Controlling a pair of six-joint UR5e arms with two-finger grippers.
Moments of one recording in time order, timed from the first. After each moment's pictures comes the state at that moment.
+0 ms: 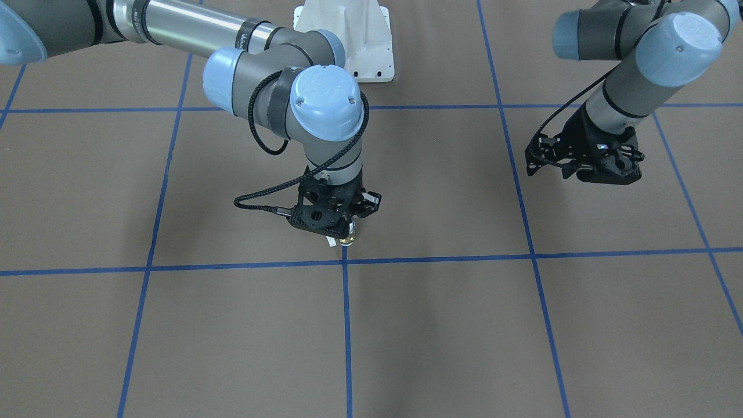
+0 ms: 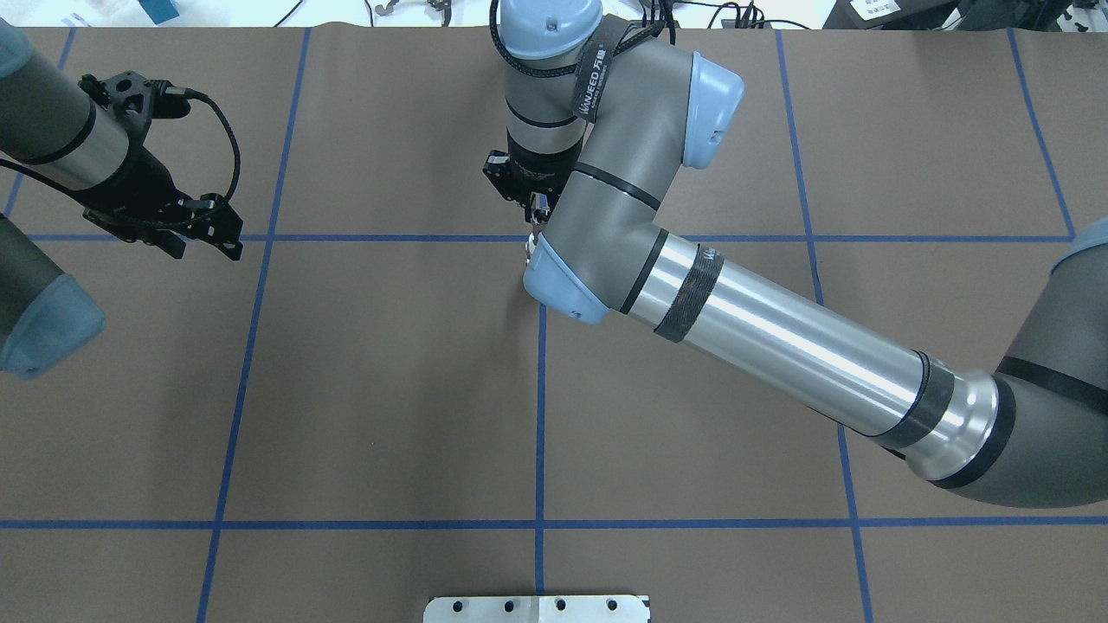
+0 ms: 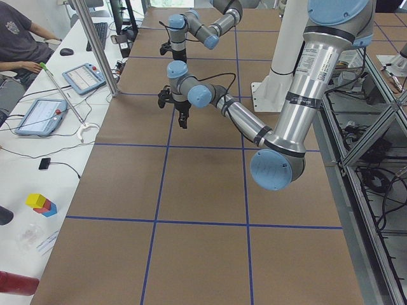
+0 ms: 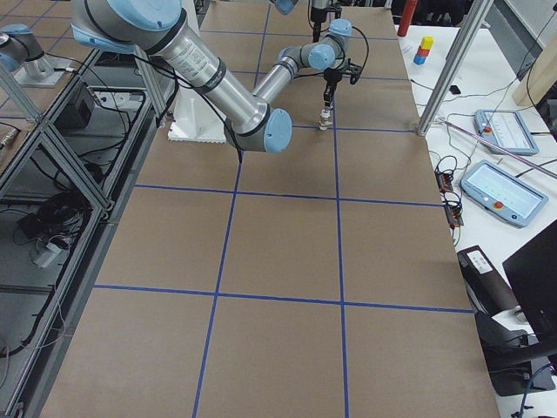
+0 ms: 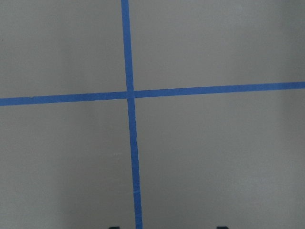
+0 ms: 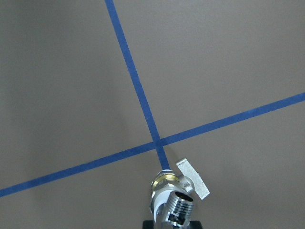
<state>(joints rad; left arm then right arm) -0.95 -1.88 -1.88 -1.55 -2.25 -0.77 0.68 -0.54 1.30 -1.65 2.04 1.38</state>
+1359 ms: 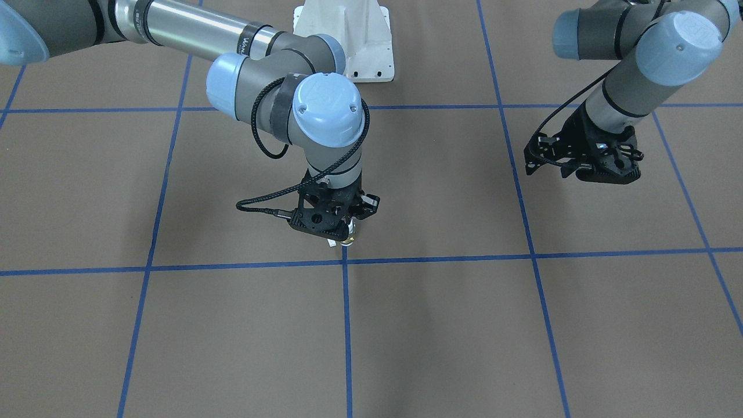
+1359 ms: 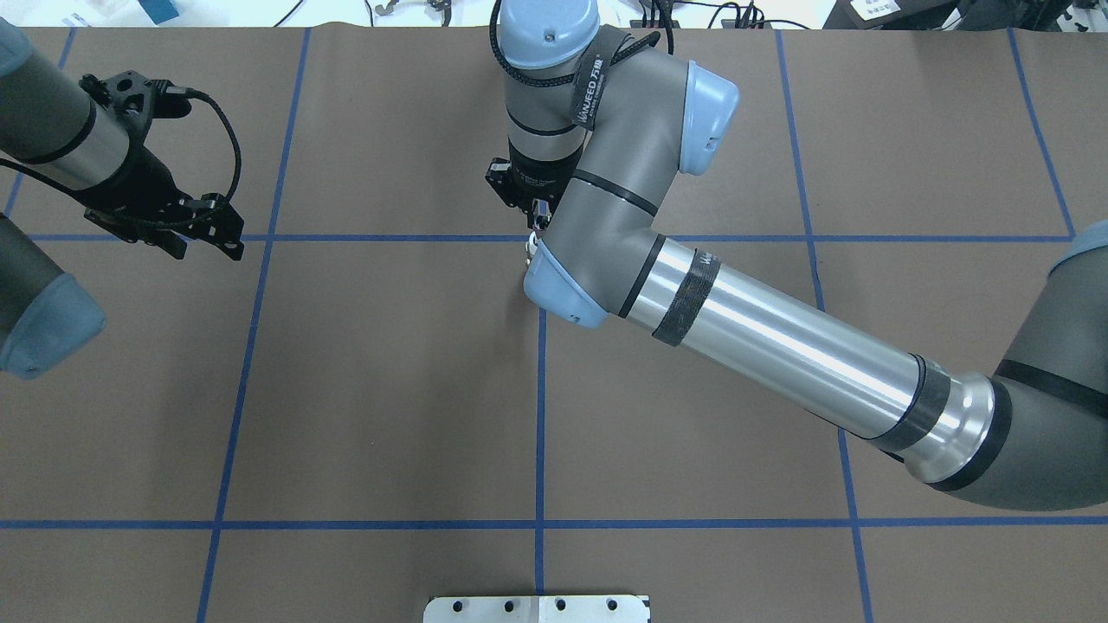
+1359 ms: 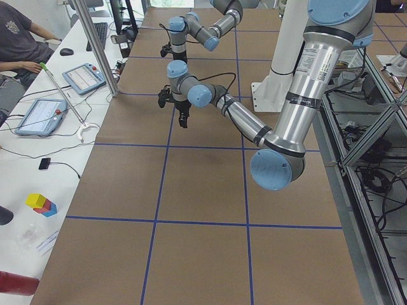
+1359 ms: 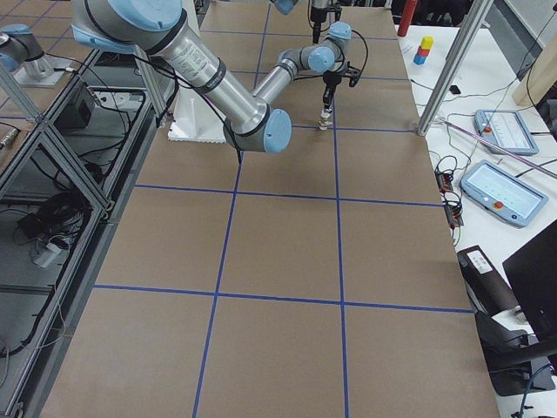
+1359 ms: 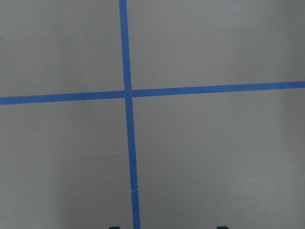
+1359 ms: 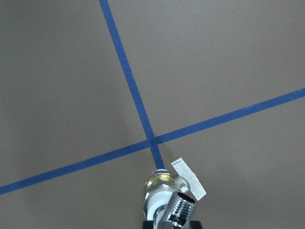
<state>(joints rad) -0.95 -1.88 -1.89 -1.55 -2.26 -0.77 0.68 -0.54 1.28 -1.64 2.04 1.38</state>
